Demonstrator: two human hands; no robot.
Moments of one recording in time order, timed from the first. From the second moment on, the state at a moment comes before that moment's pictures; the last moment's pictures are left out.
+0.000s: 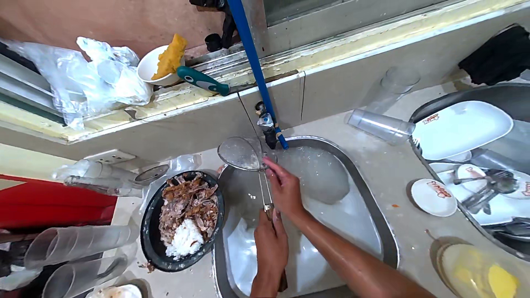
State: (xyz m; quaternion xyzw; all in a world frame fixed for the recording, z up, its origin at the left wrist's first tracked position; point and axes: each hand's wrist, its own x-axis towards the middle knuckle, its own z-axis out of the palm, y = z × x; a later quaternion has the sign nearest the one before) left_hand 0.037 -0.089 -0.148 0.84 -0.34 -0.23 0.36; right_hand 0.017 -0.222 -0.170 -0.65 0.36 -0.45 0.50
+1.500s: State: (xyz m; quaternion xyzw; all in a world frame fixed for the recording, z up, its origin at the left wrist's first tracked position) left_hand 0.091 0.031 -0.155 0.72 -0.37 -0.46 0.37; right_hand 0.020 -0.321 -0.198 -0.56 0.53 -0.20 0.60
